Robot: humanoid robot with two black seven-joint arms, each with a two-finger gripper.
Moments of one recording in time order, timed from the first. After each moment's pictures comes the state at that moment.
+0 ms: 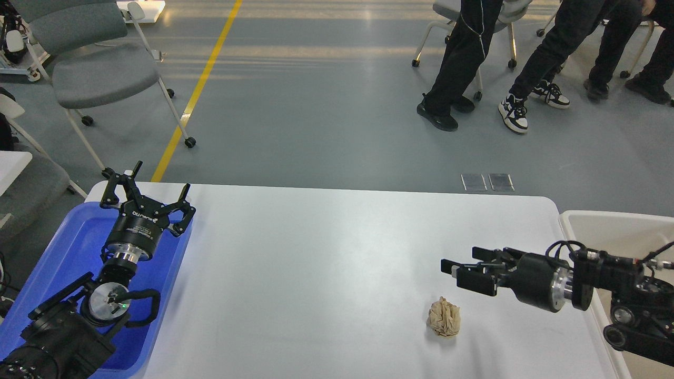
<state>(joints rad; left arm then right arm) -0.49 0.34 -0.88 -0.55 -0.07 -0.64 -0.50 0.89 -0.85 -0.09 1.46 -1.43 -0.25 0.27</state>
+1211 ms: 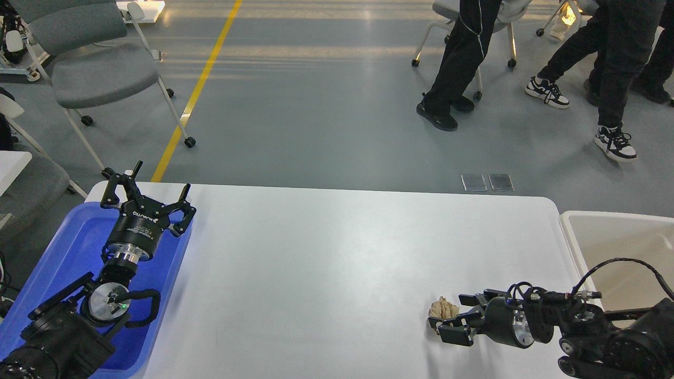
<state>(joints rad) -0.49 0.34 -0.88 -0.55 -0.07 -0.64 -0.50 0.85 -0.55 -0.33 1.12 -1.54 -0.27 0.22</state>
